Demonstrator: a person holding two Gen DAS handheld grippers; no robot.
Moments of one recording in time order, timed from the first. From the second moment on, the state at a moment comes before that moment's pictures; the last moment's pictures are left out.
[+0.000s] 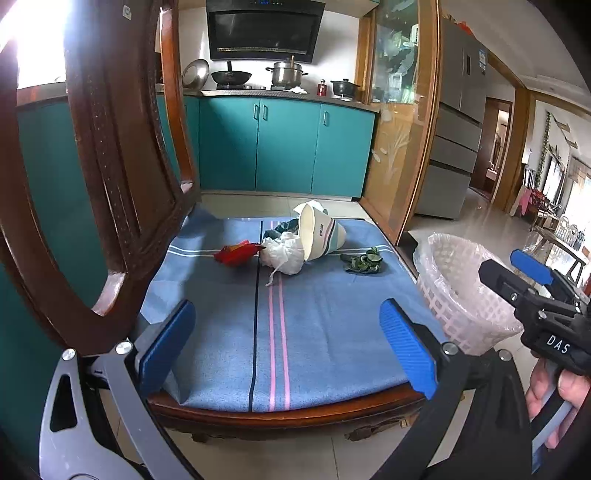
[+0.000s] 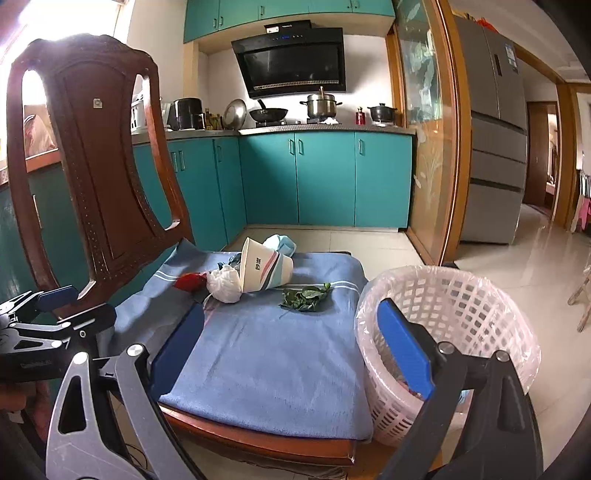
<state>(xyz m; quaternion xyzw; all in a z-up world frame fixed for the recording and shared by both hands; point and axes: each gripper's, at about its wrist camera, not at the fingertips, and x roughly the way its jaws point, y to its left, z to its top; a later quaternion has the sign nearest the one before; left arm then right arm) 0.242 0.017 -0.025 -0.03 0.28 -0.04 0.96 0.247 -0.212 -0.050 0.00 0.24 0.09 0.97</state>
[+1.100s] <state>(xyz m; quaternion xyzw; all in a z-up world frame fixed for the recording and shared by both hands) 0.262 0.003 -0.045 -0.02 0.31 -0.04 0.95 0.248 -0.213 -0.046 0.01 0.24 0.09 0.97</state>
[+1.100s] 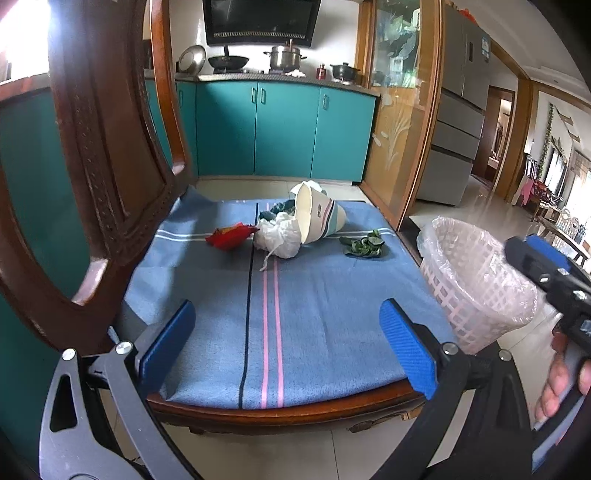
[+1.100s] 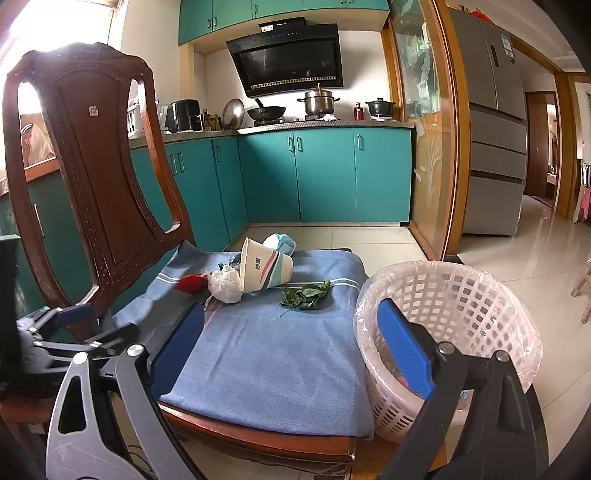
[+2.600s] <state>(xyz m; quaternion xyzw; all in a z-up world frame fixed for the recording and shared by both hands) 0.277 0.035 -0.029 -0.08 0.31 -0.09 0.94 0.603 -0.104 -0.109 -0.03 0.49 0.08 0.87</state>
